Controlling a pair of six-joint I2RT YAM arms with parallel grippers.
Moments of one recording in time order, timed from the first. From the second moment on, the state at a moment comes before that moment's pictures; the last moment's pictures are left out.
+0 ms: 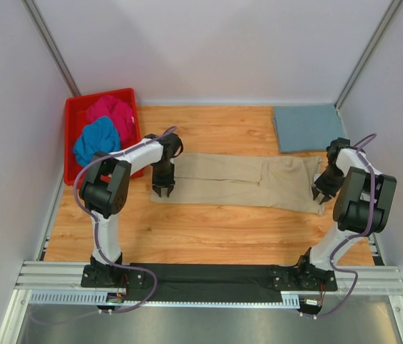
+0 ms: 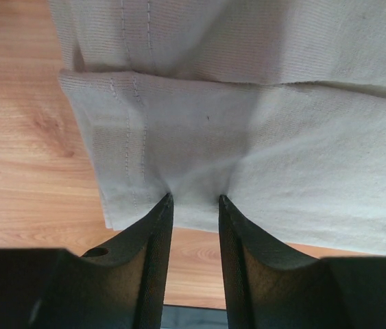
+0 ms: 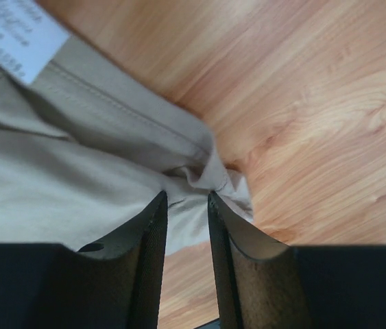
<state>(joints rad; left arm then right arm) -0.44 2.00 1.40 -0.96 -0.06 -0.48 -0.31 1.76 1.17 -0.90 0.13 0.51</state>
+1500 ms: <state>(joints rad) -0.43 1.88 1.21 -0.96 -0.04 -0.46 0.00 1.89 1.56 -1.10 0.16 0.87</state>
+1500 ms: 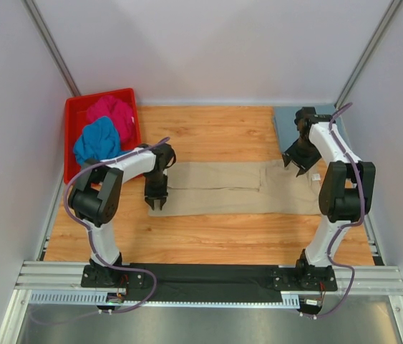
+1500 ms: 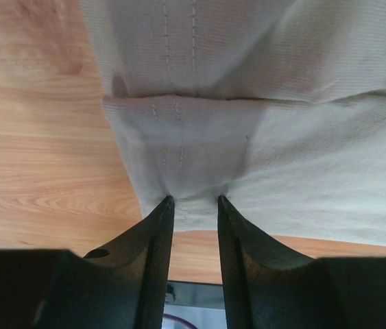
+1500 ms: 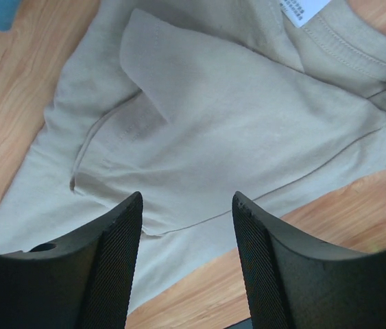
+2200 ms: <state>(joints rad) -0.36 1.59 0.90 -1.09 0.05 -0.64 0.00 1.80 1.41 -1.08 0.14 0.90</state>
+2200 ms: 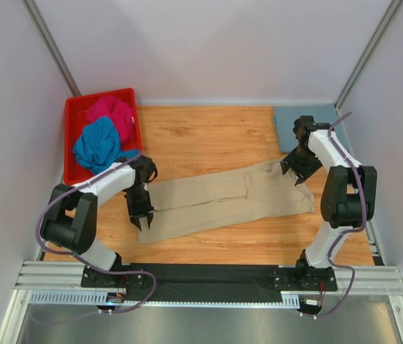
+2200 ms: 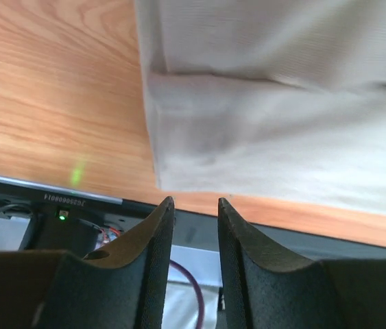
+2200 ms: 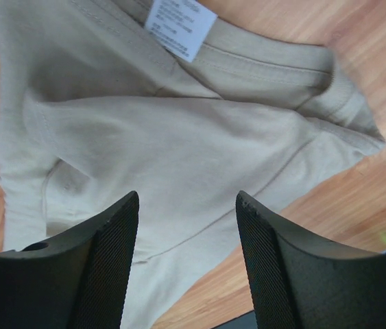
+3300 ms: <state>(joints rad) -0.27 1.85 1.12 -1.05 0.00 -0.52 0.17 2.02 1.48 -0.82 0.13 0.92</state>
